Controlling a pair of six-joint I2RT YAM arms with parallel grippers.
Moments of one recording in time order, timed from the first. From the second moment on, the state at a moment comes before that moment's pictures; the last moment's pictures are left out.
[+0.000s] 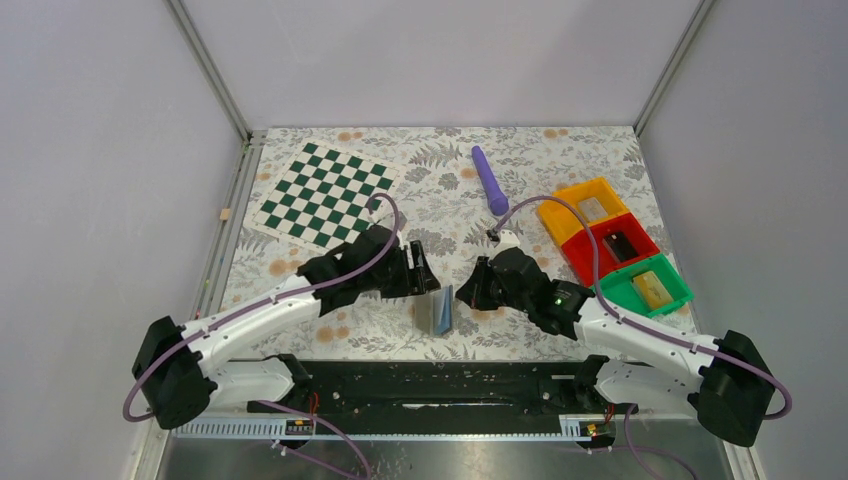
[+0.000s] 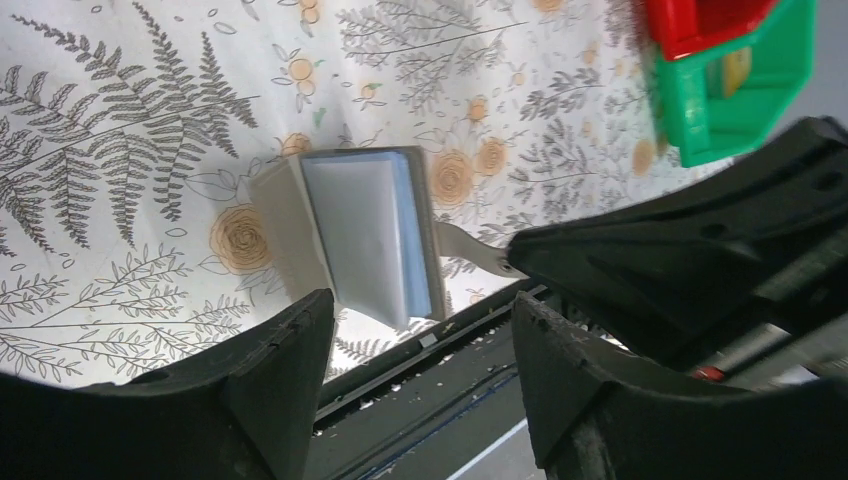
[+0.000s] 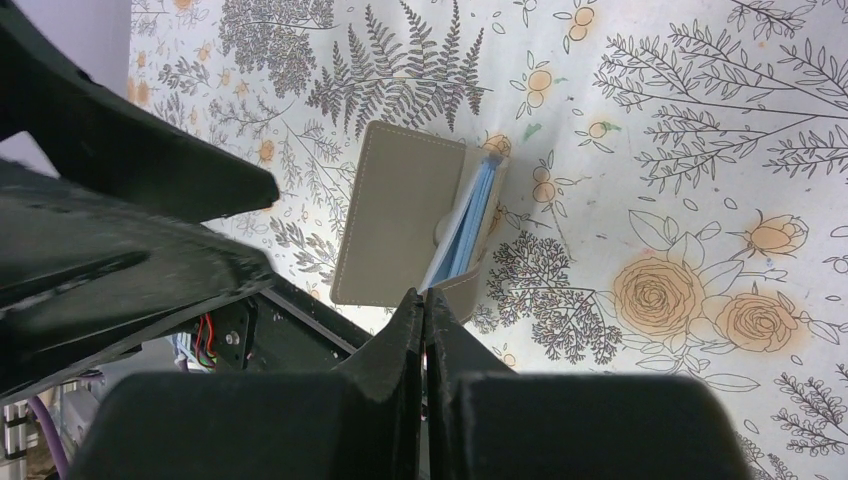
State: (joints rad) left arm -0.85 1.14 0.83 -0.40 0.05 -0.88; right arm 0.89 1.06 0.62 -0.19 0.04 0.81
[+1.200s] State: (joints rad) left arm -0.85 1.36 0.71 -0.41 -0.03 -0.87; right arm 0.85 1.04 0.44 -0.16 0.11 0.84
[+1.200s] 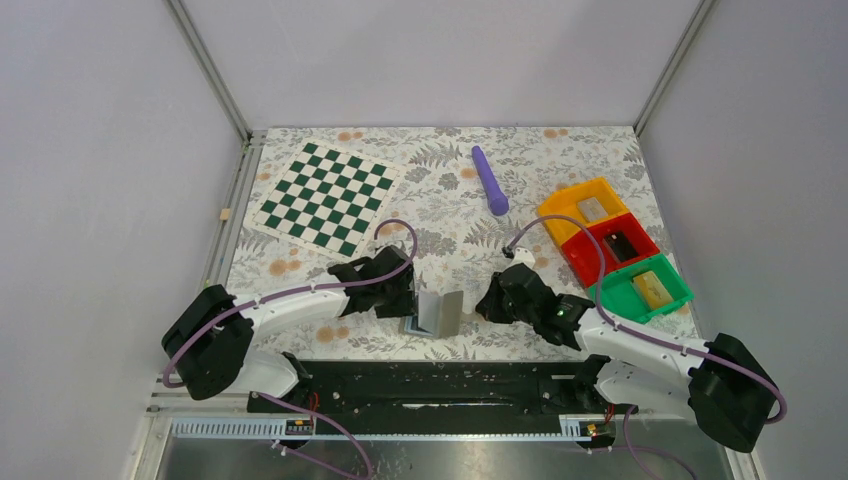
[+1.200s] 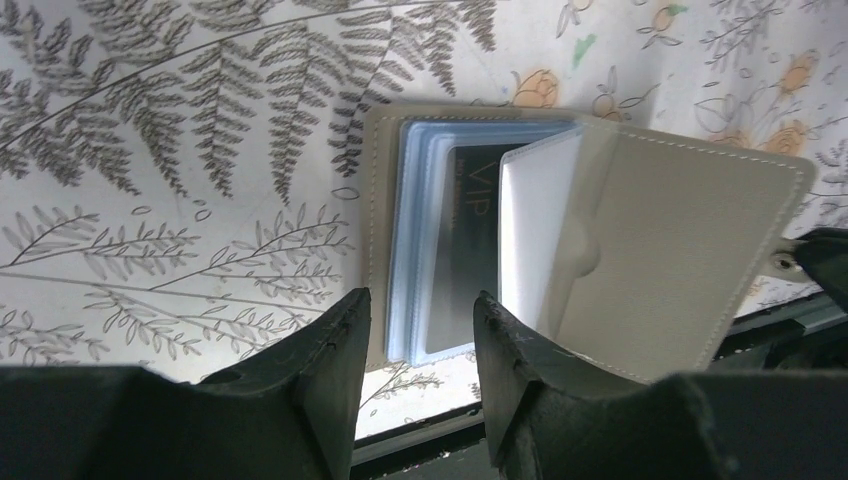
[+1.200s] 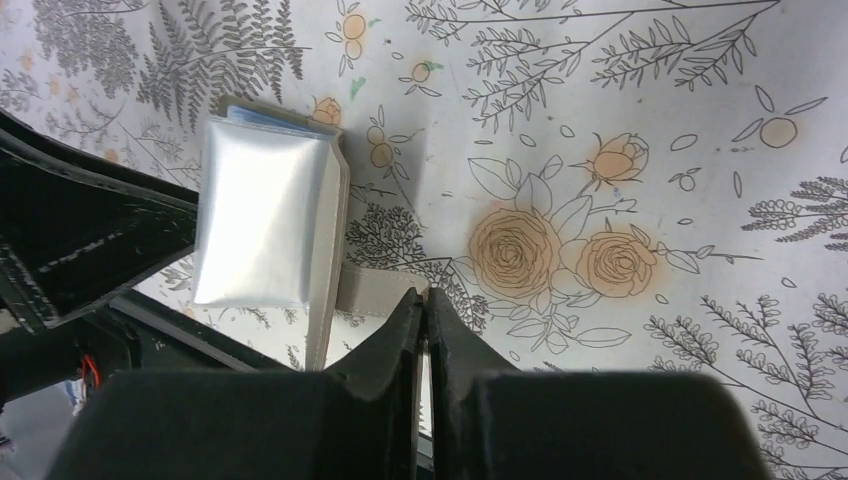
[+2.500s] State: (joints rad) left arm -0.91 1.56 0.73 -0.01 0.23 -0.93; right arm 0.84 1.04 0.45 -0.02 -0.15 0.91
